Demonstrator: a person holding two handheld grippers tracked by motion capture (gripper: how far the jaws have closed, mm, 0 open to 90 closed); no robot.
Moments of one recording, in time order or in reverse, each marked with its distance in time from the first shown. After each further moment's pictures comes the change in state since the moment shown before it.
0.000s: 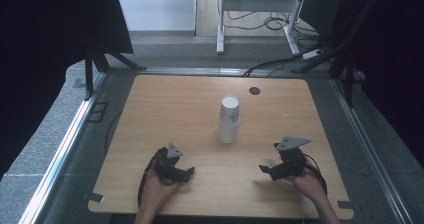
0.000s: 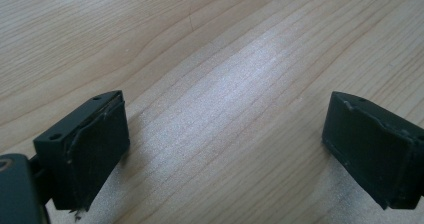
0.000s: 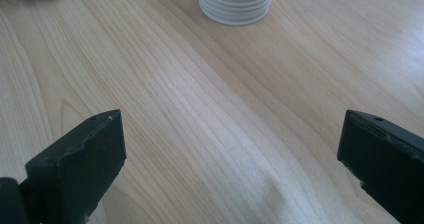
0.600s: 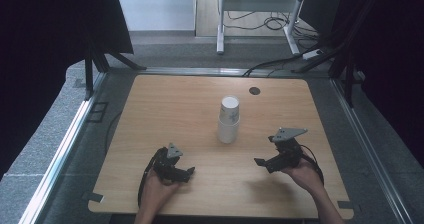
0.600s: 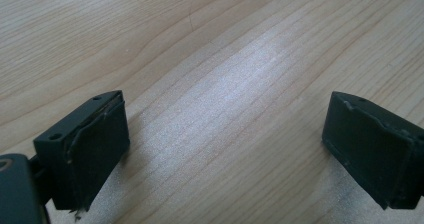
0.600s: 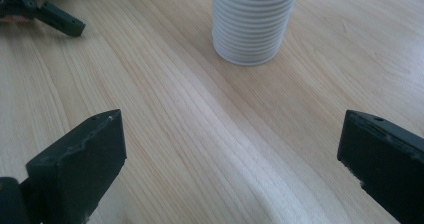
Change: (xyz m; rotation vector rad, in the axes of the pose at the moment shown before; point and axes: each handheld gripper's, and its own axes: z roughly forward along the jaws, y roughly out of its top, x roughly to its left) left arm 0.000 0.000 0.000 0.000 0.000 0.000; right arm -0.002 0.033 -0.001 -0.024 0.056 0.003
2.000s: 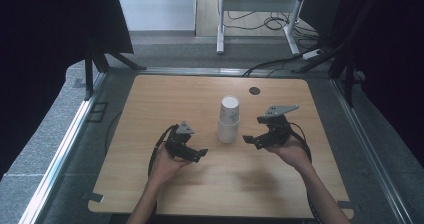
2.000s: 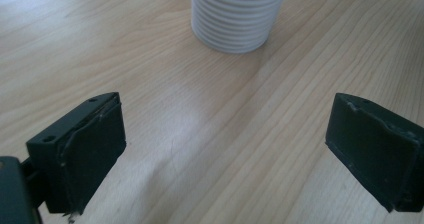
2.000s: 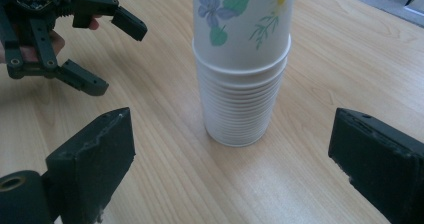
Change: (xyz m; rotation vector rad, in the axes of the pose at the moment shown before) left arm 0.013 0.078 0.013 -0.067 -0.161 0.078; right arm -0.017 0.064 0.013 -0.074 0.018 0.044
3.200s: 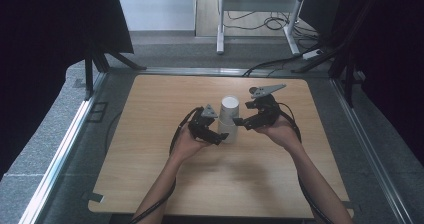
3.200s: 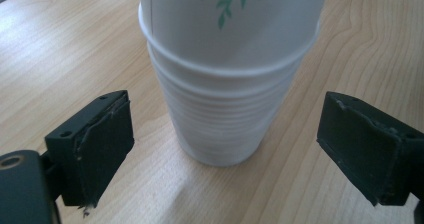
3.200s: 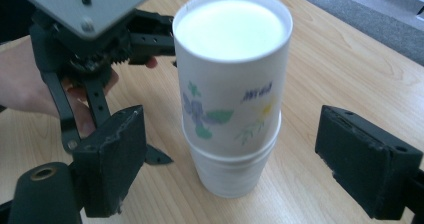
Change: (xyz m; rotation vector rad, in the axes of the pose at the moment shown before) left arm -0.003 0.072 0.044 -0.040 -0.043 0.151; right arm -0.012 0.057 0.020 0.017 0.030 -0.030
